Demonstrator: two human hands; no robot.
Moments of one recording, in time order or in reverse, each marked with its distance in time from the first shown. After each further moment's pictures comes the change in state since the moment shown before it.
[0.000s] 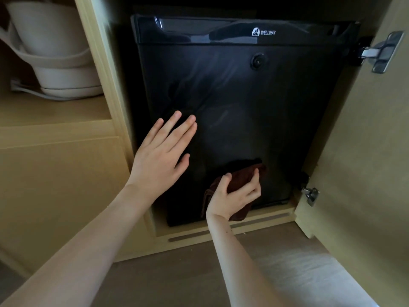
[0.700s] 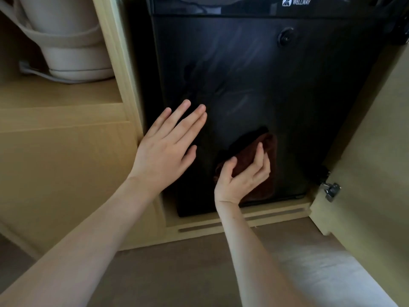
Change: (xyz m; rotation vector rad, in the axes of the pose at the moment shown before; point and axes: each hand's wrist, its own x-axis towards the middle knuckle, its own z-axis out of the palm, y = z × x) left_hand -0.014 -0.013 0.005 0.050 0.000 0.039; right_hand 0.004 0.007 0.020 -0.066 -0.024 -0.410
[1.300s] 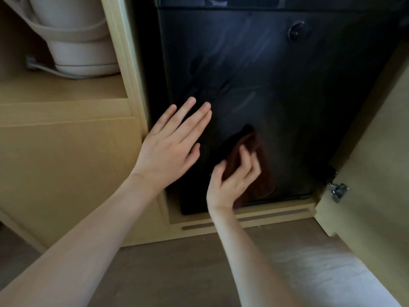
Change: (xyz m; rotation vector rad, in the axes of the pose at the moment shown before) left_hand -0.003 -0.003 0.001 0.049 0.004 0.041; right_hand -0.024 -0.013 0.001 0.092 -0.076 -0.097
